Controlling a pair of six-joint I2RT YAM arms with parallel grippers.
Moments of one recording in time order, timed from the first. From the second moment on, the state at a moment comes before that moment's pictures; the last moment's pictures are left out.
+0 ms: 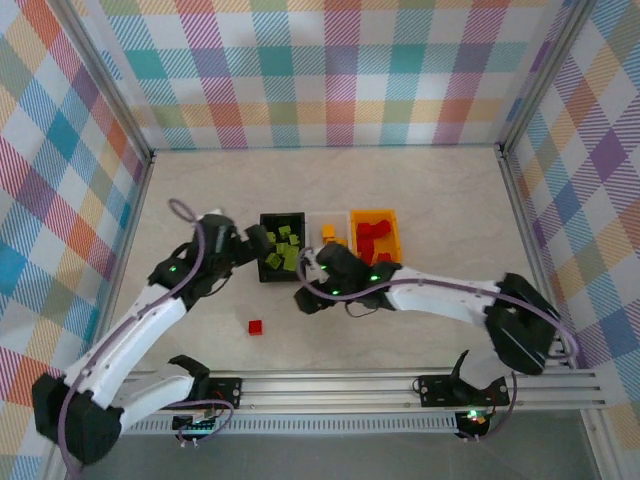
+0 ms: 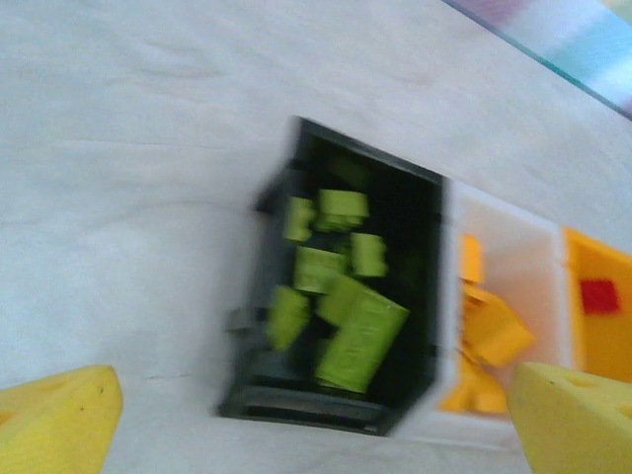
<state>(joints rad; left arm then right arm) -0.41 0.97 0.84 -0.60 -0.19 -0.76 1.04 1.56 0.99 -0.29 -0.10 0.40</state>
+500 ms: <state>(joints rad) -0.14 0.96 0.76 -0.66 -0.02 -0.77 1.23 2.07 1.45 -0.35 -0.09 0.29</state>
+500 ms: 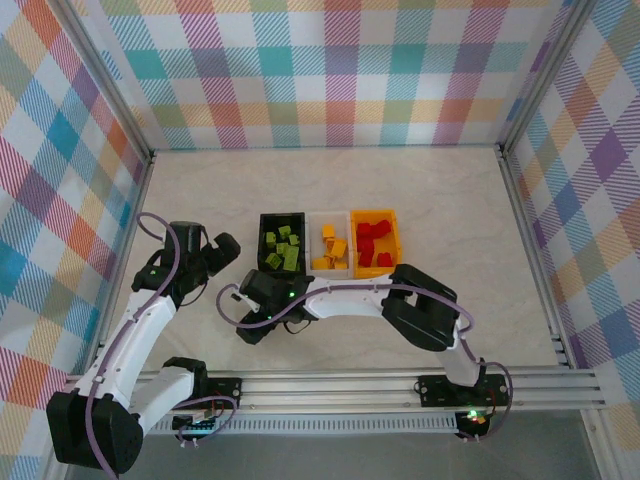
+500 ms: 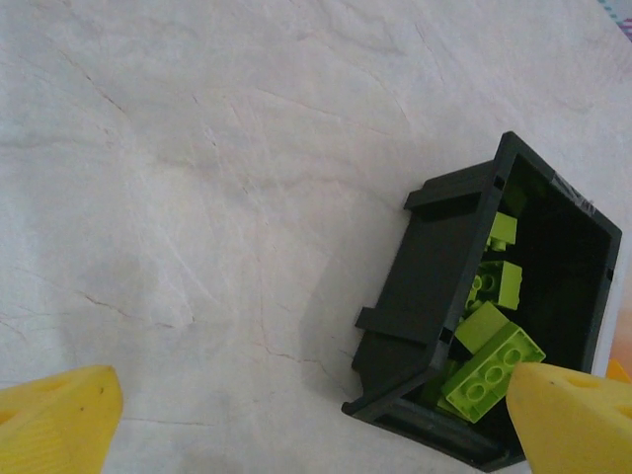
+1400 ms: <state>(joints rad) -0.14 0.98 0.75 -0.61 0.06 -0.78 1.28 2.00 1.31 -0.37 0.07 0.23</state>
